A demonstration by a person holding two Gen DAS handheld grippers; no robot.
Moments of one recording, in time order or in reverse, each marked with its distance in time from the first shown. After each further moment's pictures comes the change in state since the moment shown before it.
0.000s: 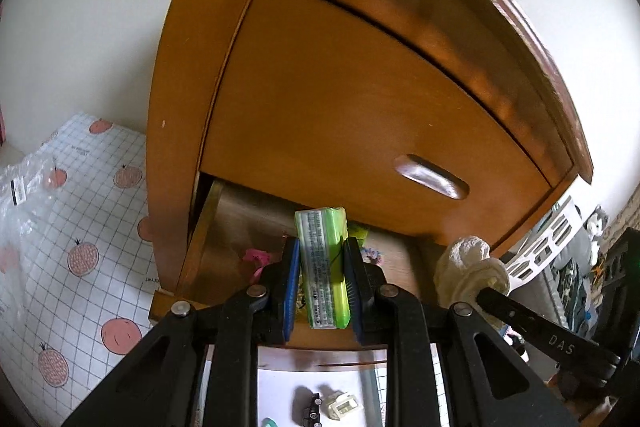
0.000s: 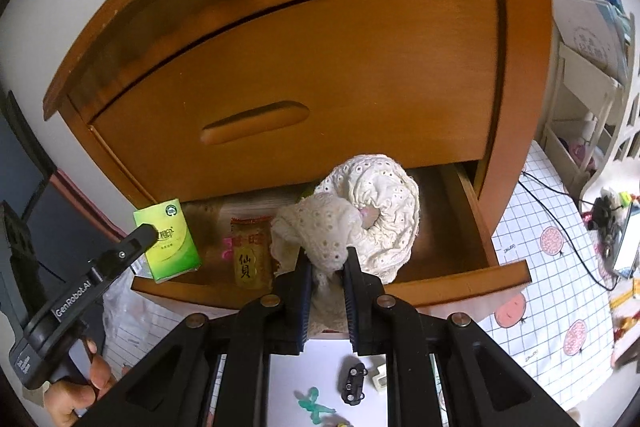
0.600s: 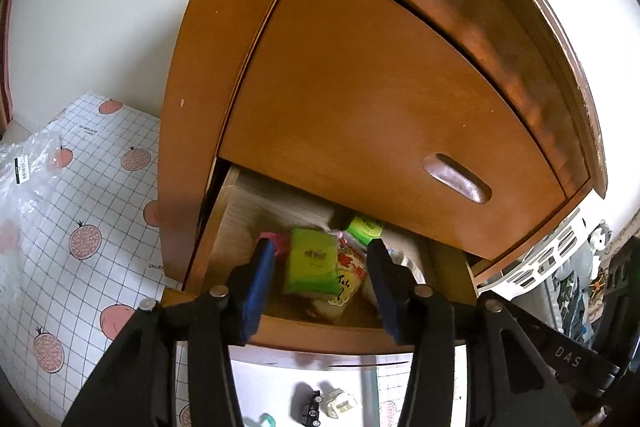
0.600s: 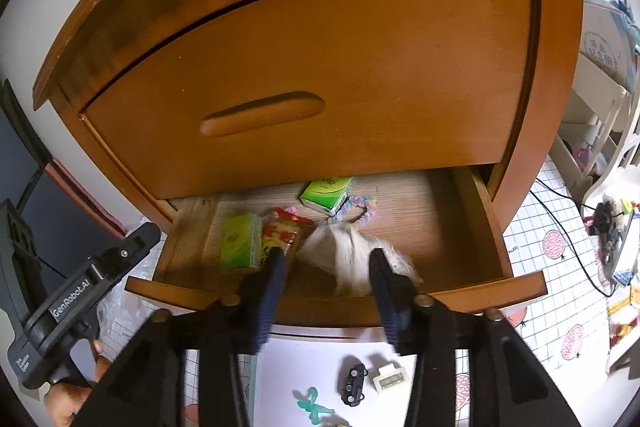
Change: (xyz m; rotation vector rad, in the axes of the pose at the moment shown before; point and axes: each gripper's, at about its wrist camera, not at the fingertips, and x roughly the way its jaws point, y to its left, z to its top) left arm 0.004 0.013 -0.005 -0.057 0.026 0.027; right arm 0.015 0.015 0.005 -0.020 0.034 -0.012
